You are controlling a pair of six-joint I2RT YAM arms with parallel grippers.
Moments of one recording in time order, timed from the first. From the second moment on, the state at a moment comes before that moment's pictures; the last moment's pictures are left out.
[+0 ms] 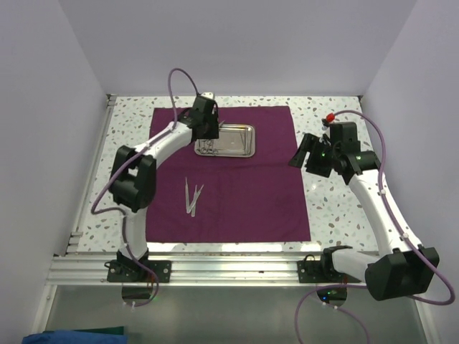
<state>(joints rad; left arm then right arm) -0.46 1.96 1.57 -0.41 -0.20 -0.38 0.14 1.17 1.12 -0.79 -0.22 0.47</state>
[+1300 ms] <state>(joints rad) -0.38 2.50 2.10 -0.38 -0.08 -0.16 0.14 1.22 1.14 -0.83 -0.14 0.42</state>
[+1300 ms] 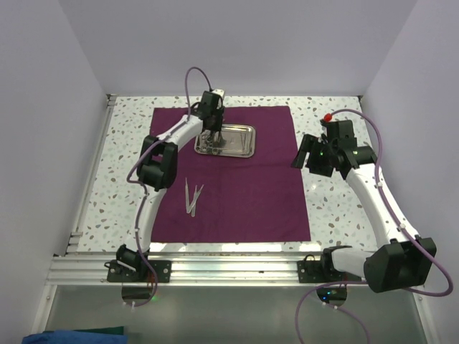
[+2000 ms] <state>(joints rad) -0.38 2.45 2.20 -0.49 -0.13 -0.20 0.14 1.21 1.12 -0.83 -0.14 0.42</state>
